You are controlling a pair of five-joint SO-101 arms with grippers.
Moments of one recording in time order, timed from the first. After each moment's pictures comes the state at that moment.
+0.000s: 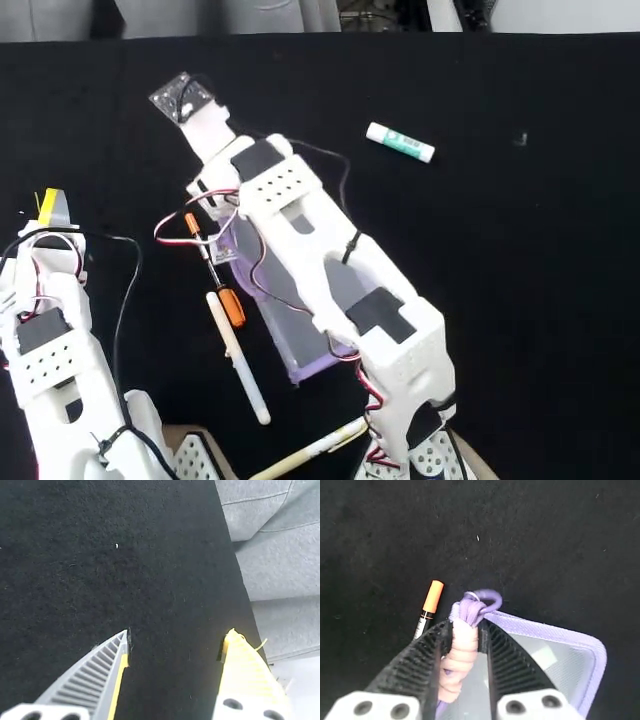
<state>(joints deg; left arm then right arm) -35.4 -55.3 68.4 27.5 51.8 -36.4 24.9 -20.4 64.0 8.8</state>
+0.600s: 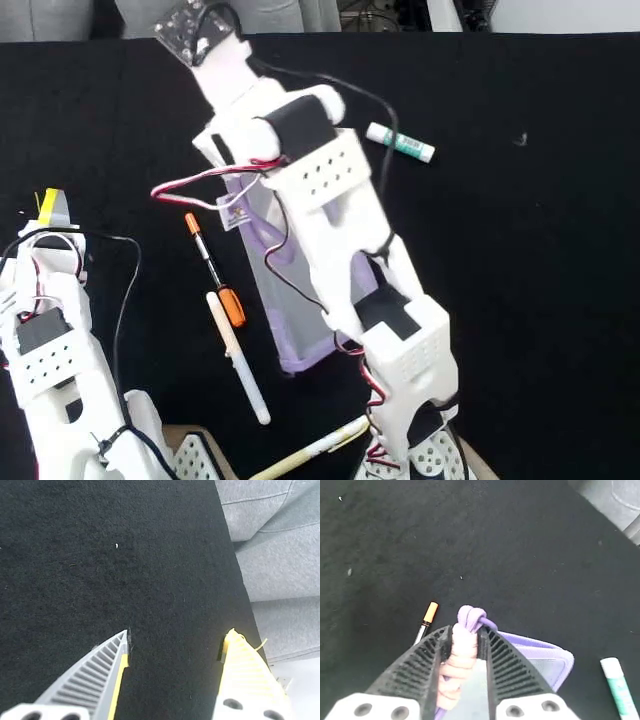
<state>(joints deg) -35.4 -55.3 68.4 27.5 51.8 -33.8 24.9 -61.1 95.6 13.1</state>
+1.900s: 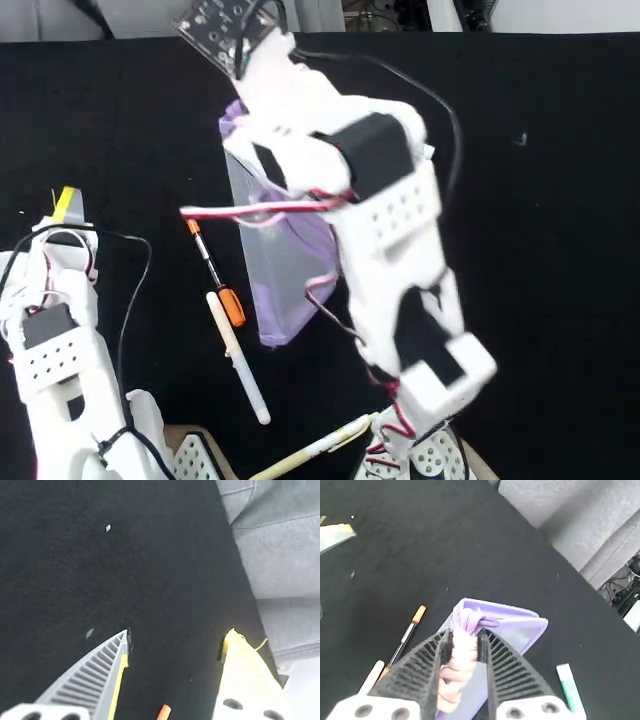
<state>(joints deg) -32.2 -55.3 67.2 30.7 52.0 -32.2 7.4 -54.5 99.3 20.4</state>
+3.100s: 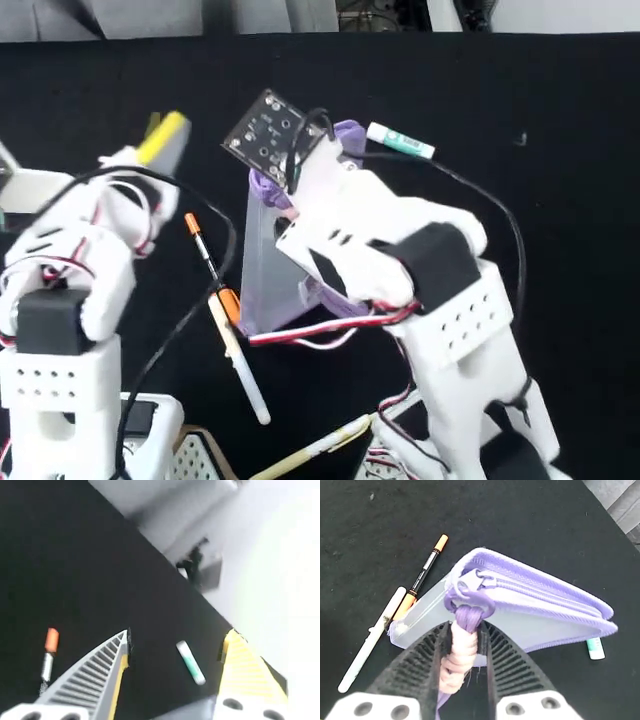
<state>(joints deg) -3.1 -55.3 25.0 64.3 46.2 -32.3 -31.6 1.6 87.8 22.8</state>
